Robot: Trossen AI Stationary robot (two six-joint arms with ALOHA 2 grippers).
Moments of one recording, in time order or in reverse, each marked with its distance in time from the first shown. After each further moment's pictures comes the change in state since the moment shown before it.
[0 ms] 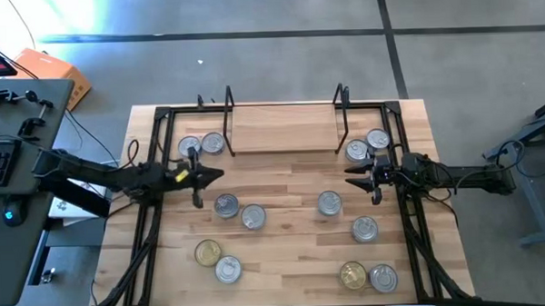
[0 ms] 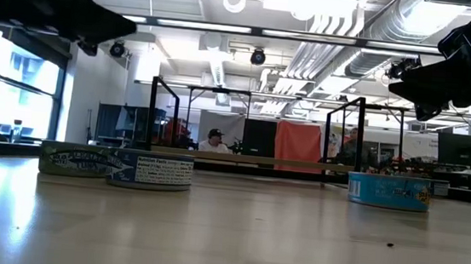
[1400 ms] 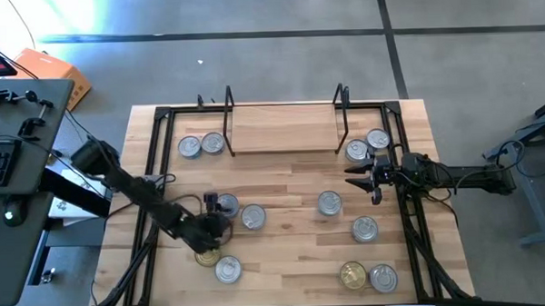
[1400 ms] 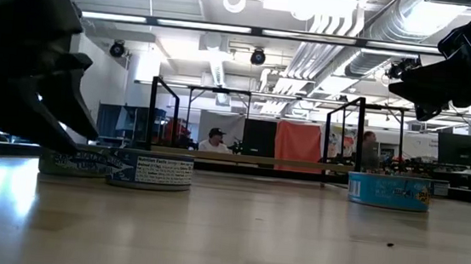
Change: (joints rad) left arm -0.520 0.902 0.391 -0.545 -0.423 -0.355; right arm 0.000 0.001 0.000 0.000 0.000 0.000
